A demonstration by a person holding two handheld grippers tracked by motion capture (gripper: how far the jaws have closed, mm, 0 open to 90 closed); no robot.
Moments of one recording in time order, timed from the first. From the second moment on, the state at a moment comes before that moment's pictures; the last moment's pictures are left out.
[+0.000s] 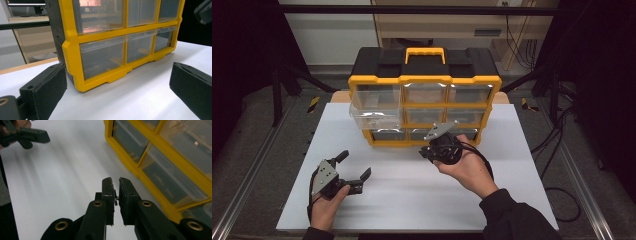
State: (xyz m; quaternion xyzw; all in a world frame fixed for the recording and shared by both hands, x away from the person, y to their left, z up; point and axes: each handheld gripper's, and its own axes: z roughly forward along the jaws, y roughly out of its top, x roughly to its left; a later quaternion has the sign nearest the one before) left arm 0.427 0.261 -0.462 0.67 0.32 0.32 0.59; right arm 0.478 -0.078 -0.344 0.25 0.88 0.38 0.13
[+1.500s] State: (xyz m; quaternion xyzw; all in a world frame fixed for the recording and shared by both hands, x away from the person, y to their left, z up) left arm 0.428 0.261 -0.462 0.67 0.32 0.32 0.59; right arm 0.494 -0.060 -0.232 0.23 0.84 0.46 0.19
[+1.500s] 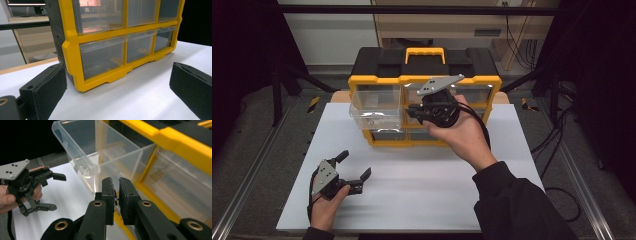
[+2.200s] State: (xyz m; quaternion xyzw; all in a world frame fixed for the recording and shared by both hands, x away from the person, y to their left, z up) left arm 0.428 0.261 -0.462 0.67 0.31 0.32 0.59; right arm 0.500 -0.049 -0.213 0.23 0.82 0.48 0.20
